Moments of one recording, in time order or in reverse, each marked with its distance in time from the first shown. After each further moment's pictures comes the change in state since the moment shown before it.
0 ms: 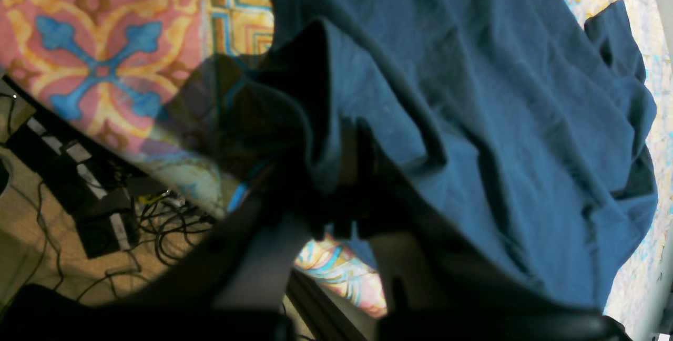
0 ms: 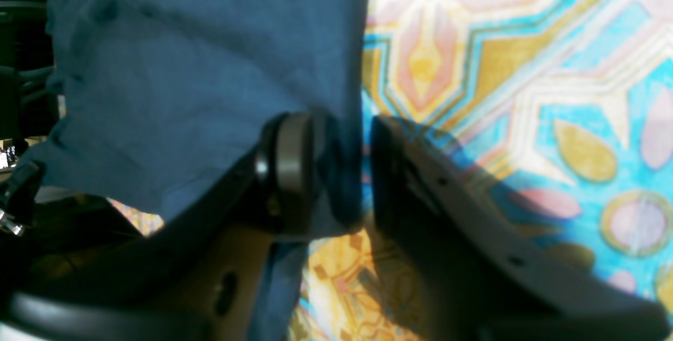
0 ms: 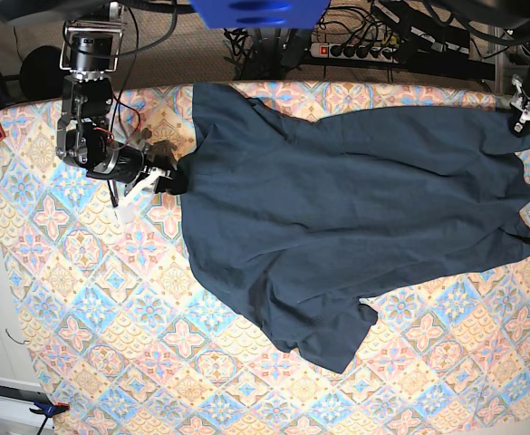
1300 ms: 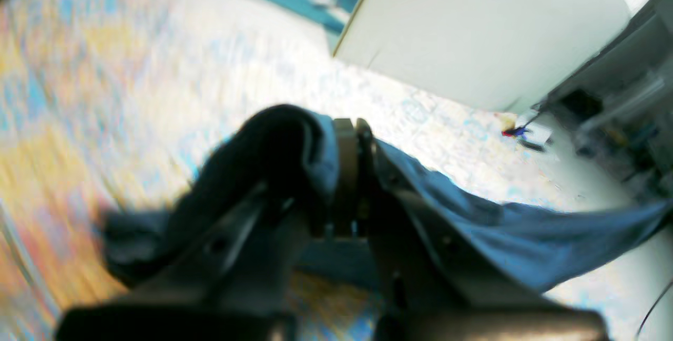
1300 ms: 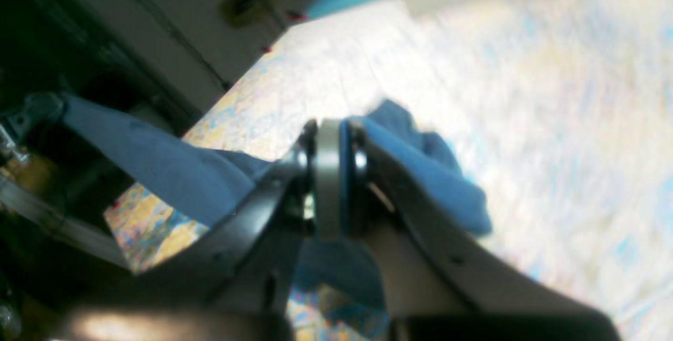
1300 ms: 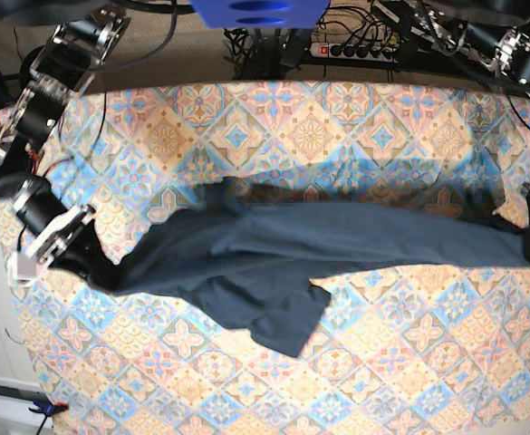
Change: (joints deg) left arm -21.3 -2.9 3.7 25.5 -15.4 -10.0 6.6; right arm 8.4 2.1 21.9 24.7 23.4 15.2 -6.1
